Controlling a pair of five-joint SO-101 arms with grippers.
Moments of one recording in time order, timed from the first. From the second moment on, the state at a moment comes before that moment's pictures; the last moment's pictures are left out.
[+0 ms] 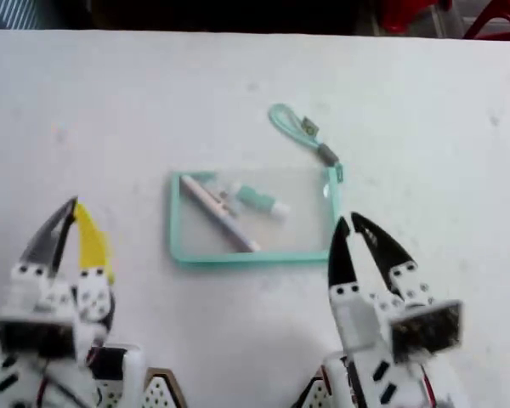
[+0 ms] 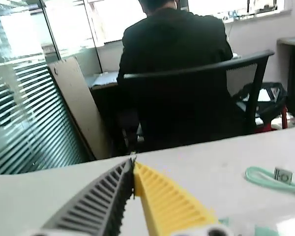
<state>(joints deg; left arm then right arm) -4.2 -104.7 49.3 66.7 -9.0 -15.9 -103.3 50.3 69.0 12.4</state>
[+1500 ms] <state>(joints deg) -4.7 -103.7 97.1 73.4 -9.0 -20.1 -102.9 96.4 71.7 14.9</state>
